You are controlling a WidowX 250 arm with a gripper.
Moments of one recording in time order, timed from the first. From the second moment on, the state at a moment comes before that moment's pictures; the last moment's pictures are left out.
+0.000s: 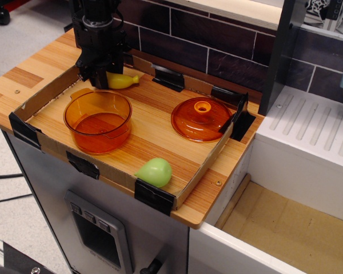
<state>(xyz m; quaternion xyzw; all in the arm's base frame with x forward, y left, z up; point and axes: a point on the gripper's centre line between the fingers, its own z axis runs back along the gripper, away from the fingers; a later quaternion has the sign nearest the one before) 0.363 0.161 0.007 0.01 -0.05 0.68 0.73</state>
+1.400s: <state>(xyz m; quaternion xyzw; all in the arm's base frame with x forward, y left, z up) 0.290 0.124 0.069 -0.06 -0.02 0.61 0.79</state>
